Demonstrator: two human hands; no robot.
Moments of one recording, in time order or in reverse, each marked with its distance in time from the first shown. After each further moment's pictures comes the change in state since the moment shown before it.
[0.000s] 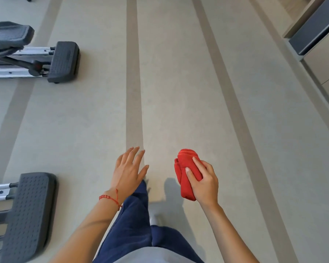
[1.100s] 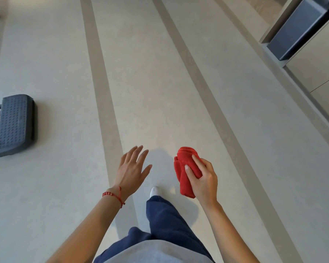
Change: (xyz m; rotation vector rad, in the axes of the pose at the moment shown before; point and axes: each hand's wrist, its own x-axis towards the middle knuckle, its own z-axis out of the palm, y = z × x) left_hand 0.544 -0.051 -0.062 0.013 -0.100 0.209; right_hand 0.493 -0.077 0.070 0.005 0.163 0.097
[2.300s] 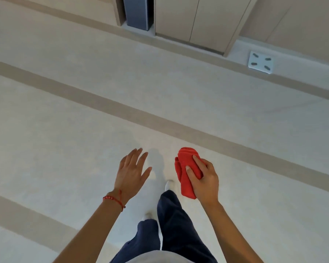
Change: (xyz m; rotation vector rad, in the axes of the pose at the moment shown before) left_hand 0.421 0.108 -0.014 0.101 -0.283 0.850; right_hand 0.237 0.020 -0.026 0.018 0.656 0.597
